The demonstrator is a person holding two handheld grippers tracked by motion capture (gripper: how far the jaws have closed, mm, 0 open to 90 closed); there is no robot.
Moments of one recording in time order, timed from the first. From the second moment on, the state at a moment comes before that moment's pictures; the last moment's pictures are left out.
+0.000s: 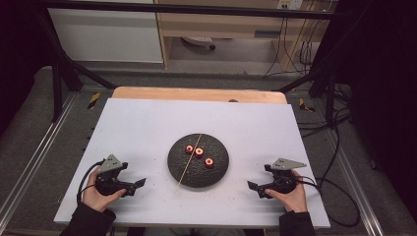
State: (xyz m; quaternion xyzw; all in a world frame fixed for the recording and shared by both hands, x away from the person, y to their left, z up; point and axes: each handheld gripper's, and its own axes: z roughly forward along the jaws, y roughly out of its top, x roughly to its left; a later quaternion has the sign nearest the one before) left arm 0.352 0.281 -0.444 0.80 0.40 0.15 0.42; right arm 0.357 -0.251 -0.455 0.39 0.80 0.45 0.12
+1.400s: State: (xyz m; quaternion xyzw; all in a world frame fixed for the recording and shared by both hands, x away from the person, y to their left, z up) left arm 0.358 0.225 -0.422 0.83 0.37 0.15 0.40; right arm 0.356 -0.248 -0.453 0.39 0.80 0.45 0.11
